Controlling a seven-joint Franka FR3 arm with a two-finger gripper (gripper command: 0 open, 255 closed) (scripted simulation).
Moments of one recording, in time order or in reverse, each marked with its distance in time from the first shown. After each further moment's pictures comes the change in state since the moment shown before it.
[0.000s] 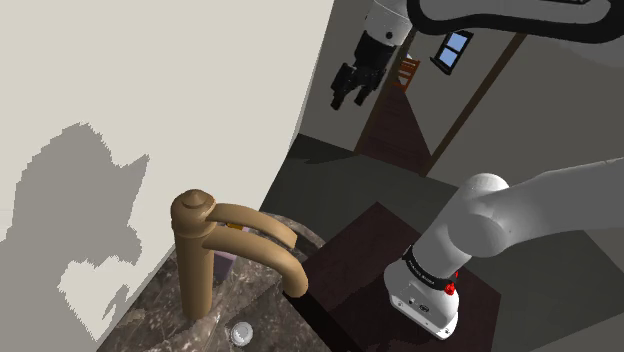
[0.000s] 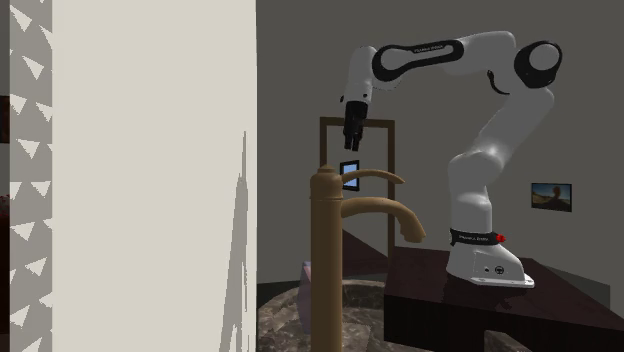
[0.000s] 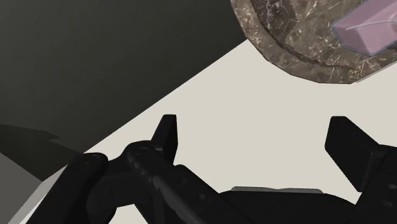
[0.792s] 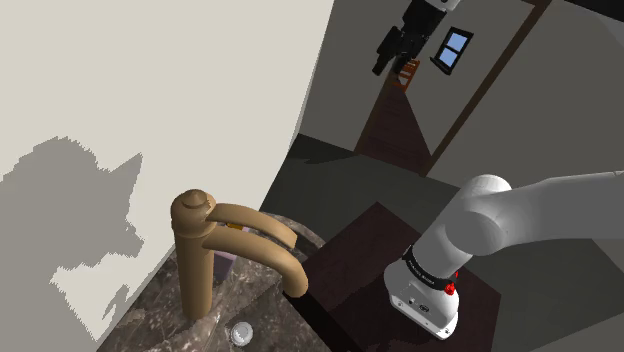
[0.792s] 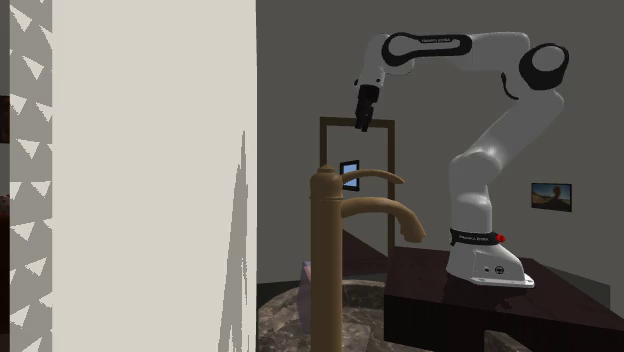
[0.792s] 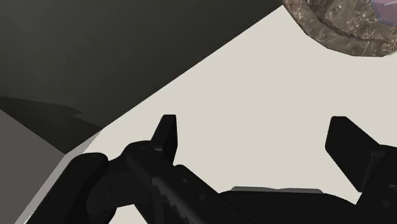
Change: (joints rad) arm -0.063 -0.094 -0.151 0.132 -0.097 -0.133 -0.181
